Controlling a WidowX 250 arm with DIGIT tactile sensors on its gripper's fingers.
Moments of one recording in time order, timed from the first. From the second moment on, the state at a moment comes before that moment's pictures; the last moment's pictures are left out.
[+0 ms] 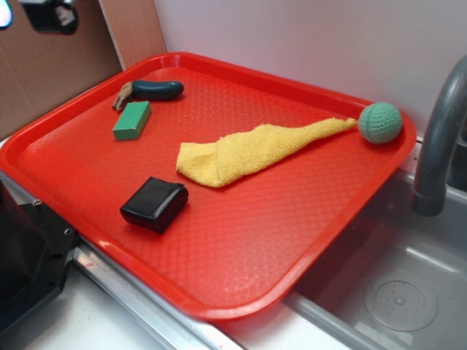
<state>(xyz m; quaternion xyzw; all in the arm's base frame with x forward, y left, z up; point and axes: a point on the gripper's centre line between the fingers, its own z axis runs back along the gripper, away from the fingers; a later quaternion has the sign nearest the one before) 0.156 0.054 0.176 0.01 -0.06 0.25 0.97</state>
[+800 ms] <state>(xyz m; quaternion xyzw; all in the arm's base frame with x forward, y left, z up) 0.200 0.082 0.030 0.08 -0.03 0.34 0.94</state>
